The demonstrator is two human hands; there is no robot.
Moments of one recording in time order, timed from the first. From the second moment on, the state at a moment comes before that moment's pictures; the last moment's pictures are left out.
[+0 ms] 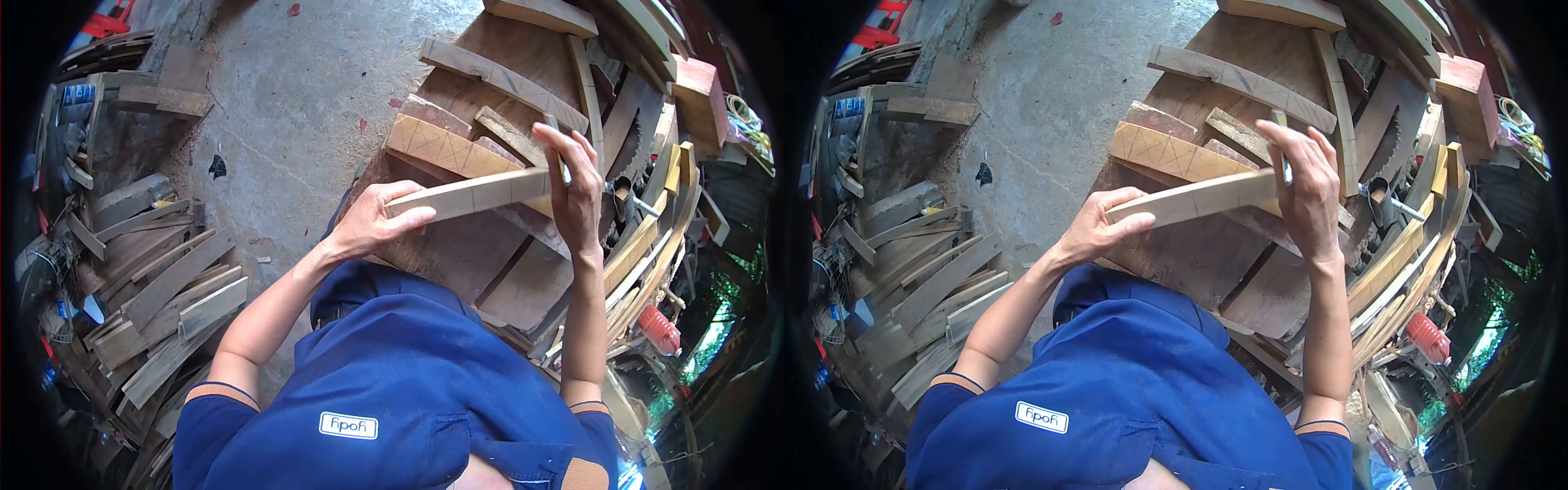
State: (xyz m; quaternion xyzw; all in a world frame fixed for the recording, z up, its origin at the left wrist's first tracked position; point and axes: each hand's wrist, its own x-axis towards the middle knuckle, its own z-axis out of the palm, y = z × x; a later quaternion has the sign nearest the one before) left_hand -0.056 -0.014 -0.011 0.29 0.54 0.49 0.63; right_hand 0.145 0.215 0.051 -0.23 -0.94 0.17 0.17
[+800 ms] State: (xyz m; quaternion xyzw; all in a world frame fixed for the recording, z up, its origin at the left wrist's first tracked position) left_hand -0.113 0.062 0.041 0.50 0.65 0.34 0.46; right_hand 0.235 0.049 0.013 -0.41 -0.86 0.14 0.28
